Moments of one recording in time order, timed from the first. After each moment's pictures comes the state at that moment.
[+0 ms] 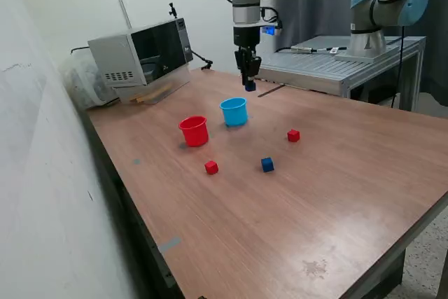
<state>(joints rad) -0.14 -1.15 1.70 -2.26 -1.64 3.24</state>
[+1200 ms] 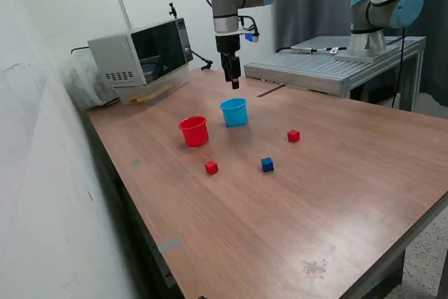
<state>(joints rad) -0.27 -1.11 1.69 -2.26 -1.59 3.21</state>
